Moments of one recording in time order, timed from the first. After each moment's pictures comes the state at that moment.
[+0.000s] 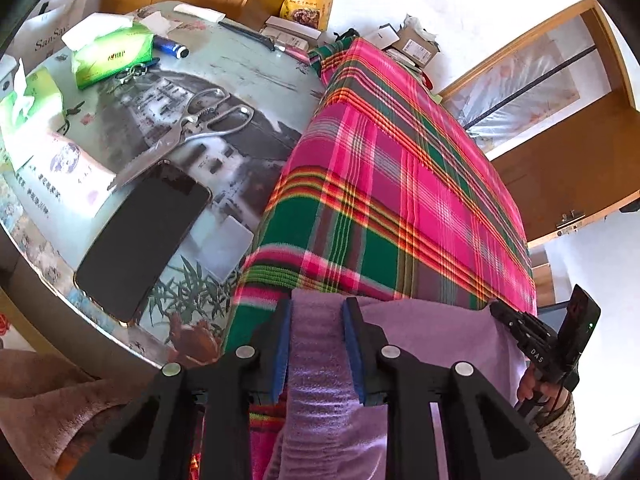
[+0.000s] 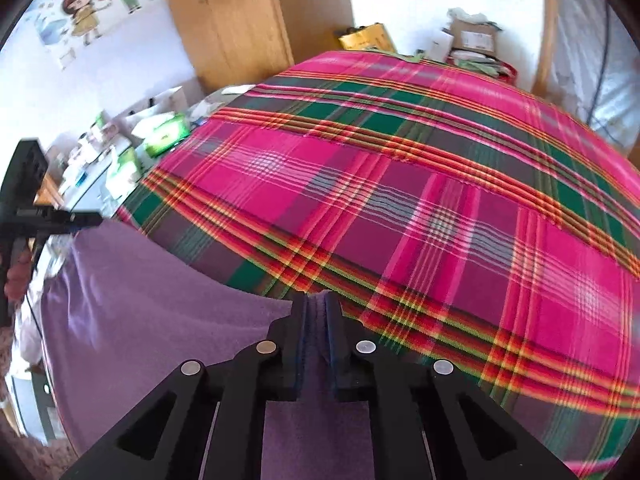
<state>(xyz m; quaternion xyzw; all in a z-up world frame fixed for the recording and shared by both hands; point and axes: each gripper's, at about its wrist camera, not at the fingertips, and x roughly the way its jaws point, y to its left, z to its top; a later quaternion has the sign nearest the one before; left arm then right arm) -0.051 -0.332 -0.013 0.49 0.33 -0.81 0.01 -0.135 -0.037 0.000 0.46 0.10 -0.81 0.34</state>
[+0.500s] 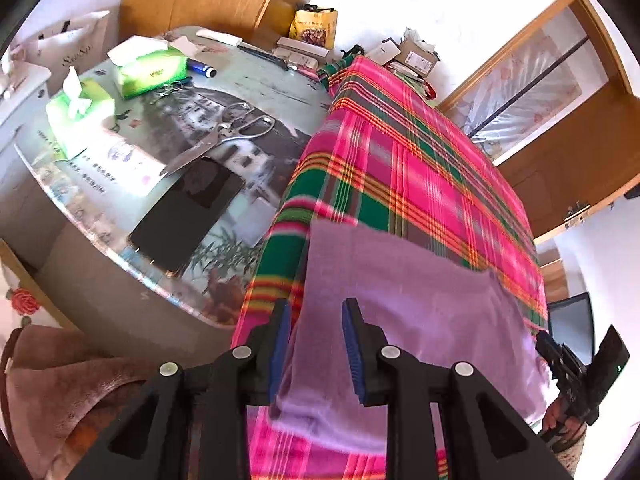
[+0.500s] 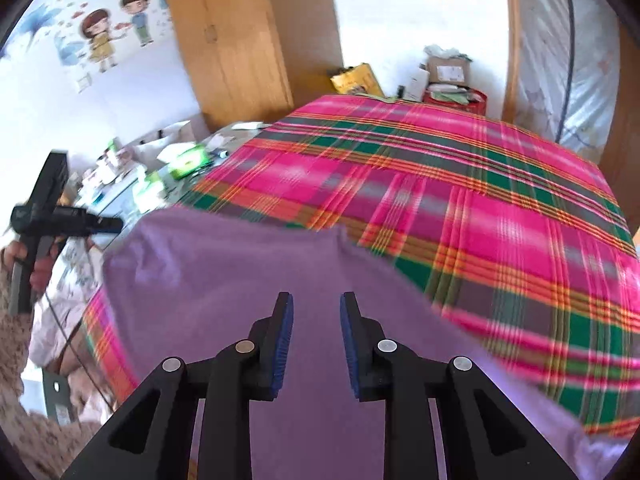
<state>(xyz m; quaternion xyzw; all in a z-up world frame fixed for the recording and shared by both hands) 0.031 -0.308 0.023 0.48 0.29 -0.83 0.04 -0.012 0.039 0.052 0.40 0.08 -0.84 0.35</state>
